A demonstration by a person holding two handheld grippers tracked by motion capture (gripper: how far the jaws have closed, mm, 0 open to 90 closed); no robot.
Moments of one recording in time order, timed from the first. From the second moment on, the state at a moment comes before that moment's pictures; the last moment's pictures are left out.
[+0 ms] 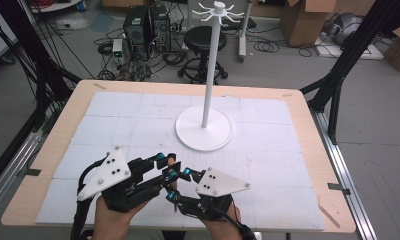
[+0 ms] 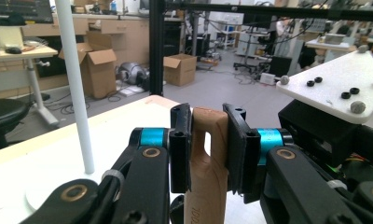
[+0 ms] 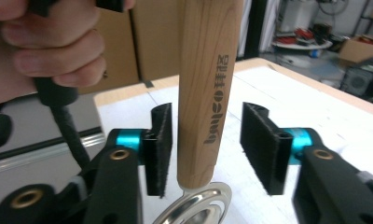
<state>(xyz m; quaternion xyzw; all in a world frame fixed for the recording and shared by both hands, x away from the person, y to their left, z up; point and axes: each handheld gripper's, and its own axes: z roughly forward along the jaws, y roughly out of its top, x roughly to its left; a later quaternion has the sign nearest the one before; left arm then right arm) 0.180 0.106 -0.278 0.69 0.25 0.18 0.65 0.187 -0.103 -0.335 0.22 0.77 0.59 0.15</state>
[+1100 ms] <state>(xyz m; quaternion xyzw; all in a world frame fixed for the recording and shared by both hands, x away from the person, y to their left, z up) 0.190 0.126 -0.281 0.70 0.07 -0.06 0.71 0.199 -0.116 -0.335 0.01 0.76 0.64 -0.11</state>
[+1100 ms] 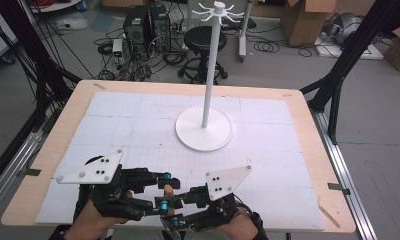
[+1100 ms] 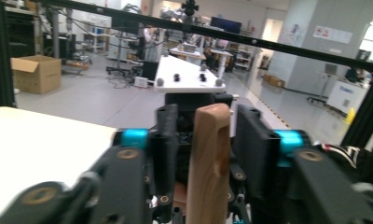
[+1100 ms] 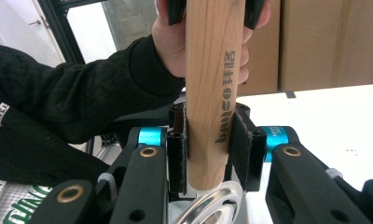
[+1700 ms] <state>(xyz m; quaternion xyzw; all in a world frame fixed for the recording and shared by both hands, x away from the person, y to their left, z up) 0.187 0.133 -0.274 0.69 0.17 0.08 0.70 0.192 -0.118 -0.326 0.11 0.75 0.65 0.03</state>
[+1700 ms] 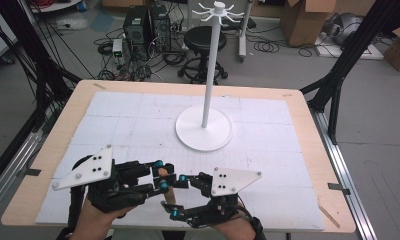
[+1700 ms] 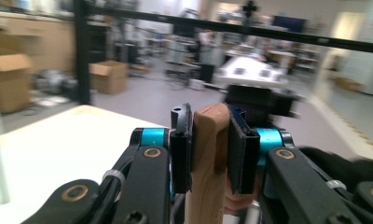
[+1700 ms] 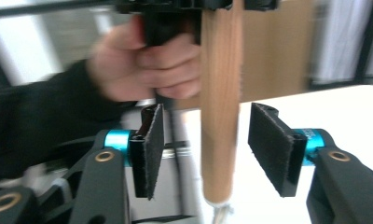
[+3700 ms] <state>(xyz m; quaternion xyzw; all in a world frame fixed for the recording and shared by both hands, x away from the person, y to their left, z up) 0.201 0.274 -0.386 0.68 0.30 0.19 0.64 0.398 -0.140 -0.194 0.24 0.72 0.64 0.09</state>
